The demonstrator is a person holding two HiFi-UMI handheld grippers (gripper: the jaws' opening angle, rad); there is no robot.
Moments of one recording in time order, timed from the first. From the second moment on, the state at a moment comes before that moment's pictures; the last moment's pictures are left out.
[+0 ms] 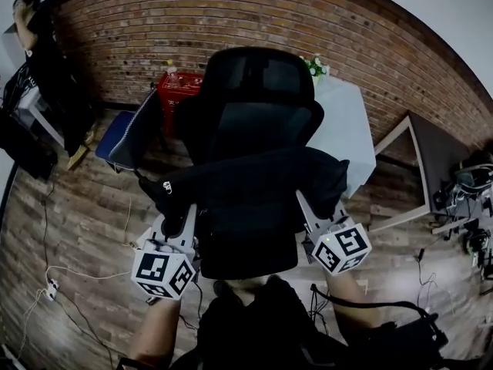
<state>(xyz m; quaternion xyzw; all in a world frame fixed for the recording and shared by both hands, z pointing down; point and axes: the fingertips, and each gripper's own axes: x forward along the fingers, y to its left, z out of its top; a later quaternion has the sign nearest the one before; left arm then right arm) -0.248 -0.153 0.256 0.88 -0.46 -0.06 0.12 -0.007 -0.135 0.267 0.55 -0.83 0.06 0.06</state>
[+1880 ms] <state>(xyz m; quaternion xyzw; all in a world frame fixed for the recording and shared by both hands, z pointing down) -0.188 -0.254 0.504 0.82 -0.52 0.08 0.22 0.050 -0.244 0.521 0.52 -0.81 0.20 0.16</state>
